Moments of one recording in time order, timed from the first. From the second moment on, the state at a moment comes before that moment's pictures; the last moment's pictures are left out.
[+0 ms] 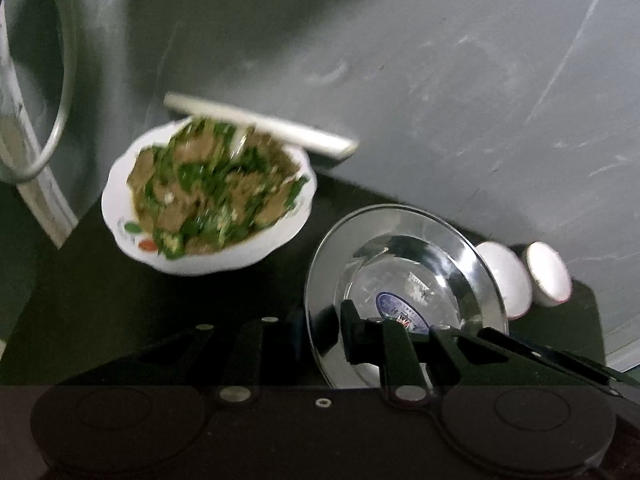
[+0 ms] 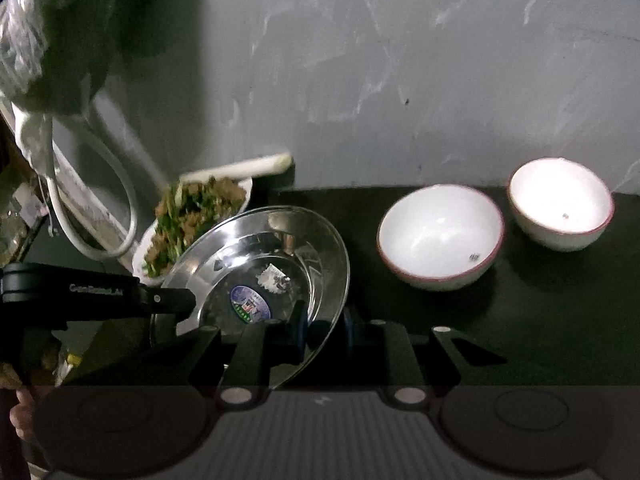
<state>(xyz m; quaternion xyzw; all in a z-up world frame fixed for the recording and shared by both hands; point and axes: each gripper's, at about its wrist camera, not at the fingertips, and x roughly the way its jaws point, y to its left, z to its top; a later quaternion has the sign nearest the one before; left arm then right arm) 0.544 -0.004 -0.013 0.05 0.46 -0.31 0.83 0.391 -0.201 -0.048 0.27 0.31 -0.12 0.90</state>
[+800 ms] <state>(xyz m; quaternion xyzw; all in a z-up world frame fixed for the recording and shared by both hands) 0.436 -0.003 0.028 0.02 0.43 -0.37 0.82 0.277 -0.204 0.004 0.26 0.27 -0.14 0.92</state>
